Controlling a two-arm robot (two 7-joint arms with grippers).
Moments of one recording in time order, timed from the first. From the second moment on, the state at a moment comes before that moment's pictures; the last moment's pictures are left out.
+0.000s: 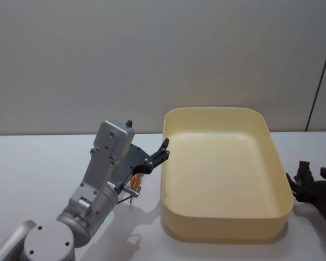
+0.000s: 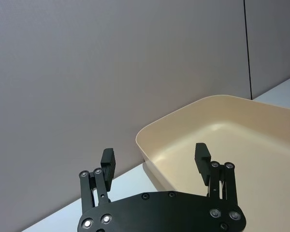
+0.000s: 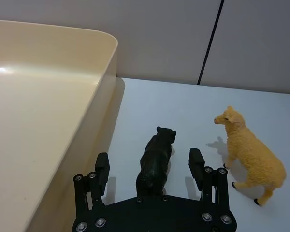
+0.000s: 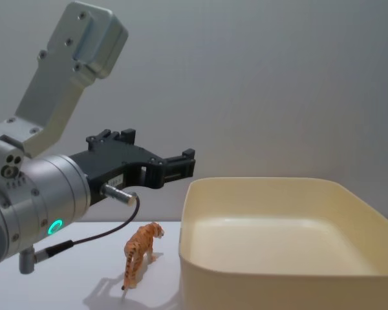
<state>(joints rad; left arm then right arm) -0.24 0.38 0.45 -1.63 -0.20 0.01 -0.01 0.11 0.30 -0.18 -1.50 0.24 0.24 -0.05</state>
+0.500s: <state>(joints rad) -0.24 0.38 0.45 -1.63 -0.20 0.01 -0.01 0.18 0.26 -0.20 -1.41 0.18 0.25 -0.06</state>
